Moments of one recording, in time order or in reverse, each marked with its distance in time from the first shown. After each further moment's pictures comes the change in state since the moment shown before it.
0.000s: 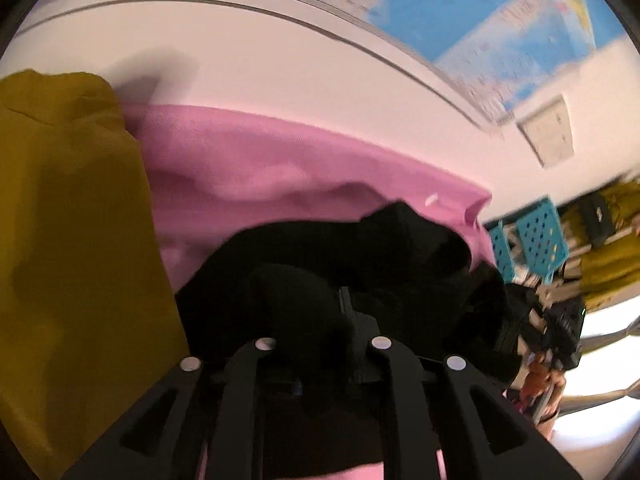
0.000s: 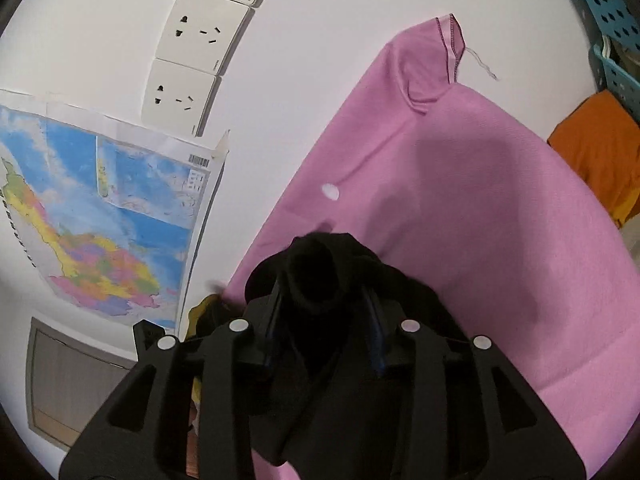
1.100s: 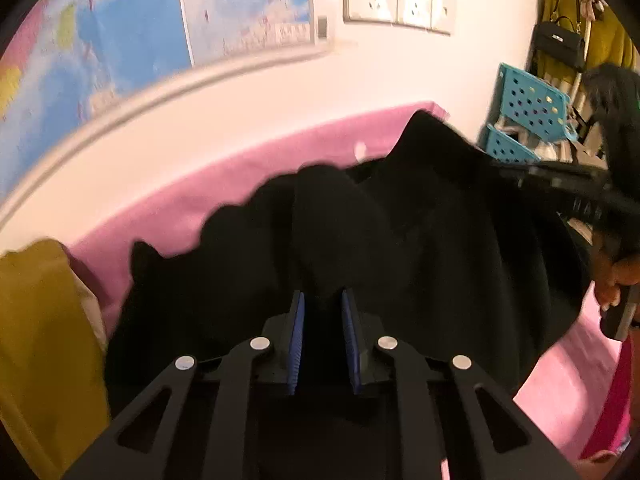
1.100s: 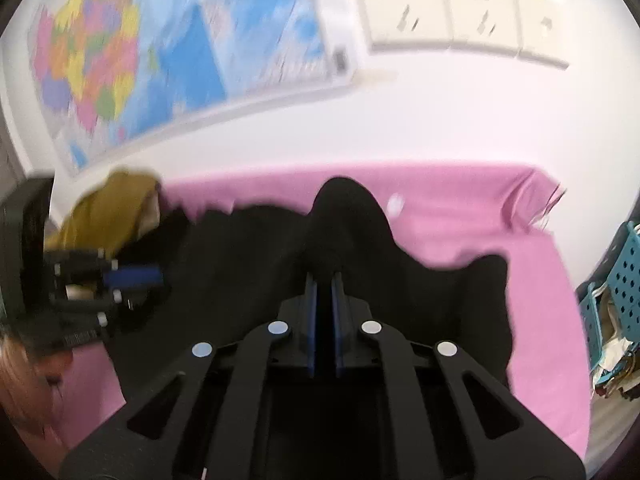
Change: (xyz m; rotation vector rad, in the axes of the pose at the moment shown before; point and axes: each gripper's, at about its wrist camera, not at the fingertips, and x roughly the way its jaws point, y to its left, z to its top) left arm 0.041 -0.125 -0.098 0.626 -0.211 0.272; right arm 0.071 0.124 -0.084 -0.782 -0.064 -0.335
